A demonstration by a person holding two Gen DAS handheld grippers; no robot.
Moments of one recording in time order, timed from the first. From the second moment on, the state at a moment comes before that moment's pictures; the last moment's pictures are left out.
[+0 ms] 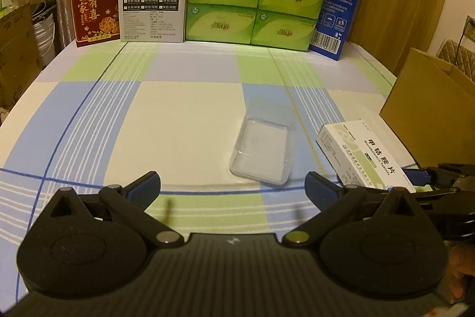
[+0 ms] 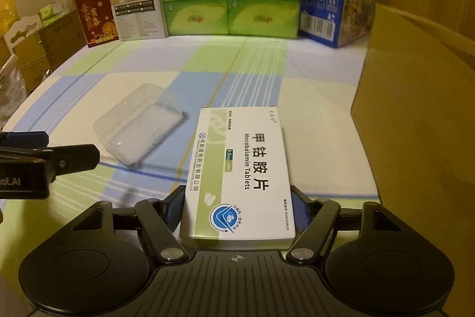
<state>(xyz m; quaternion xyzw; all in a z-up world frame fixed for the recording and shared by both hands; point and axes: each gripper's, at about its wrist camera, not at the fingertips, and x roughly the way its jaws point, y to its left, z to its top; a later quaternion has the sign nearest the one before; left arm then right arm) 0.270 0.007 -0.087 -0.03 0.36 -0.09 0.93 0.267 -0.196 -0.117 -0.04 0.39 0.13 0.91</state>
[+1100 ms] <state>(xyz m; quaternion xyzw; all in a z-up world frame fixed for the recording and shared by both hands) 0.319 -0.039 -0.115 0.06 0.33 -0.14 0.93 0.305 -0.211 -0.133 -0.05 0.35 0.12 0.93</state>
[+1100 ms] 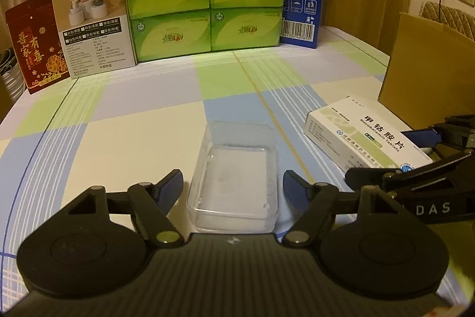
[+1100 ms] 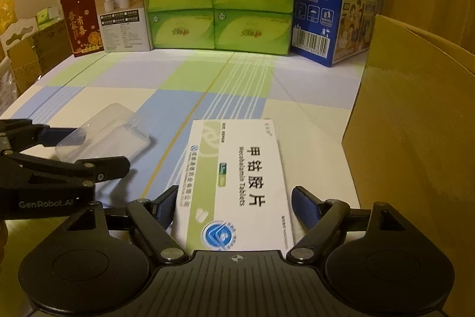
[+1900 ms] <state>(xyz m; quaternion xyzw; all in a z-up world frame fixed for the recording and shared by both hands) 0.319 -0.039 -0.113 0.05 0.34 -0.13 0.93 0.309 -0.209 -0.122 -0.04 0.35 0.12 0.93</state>
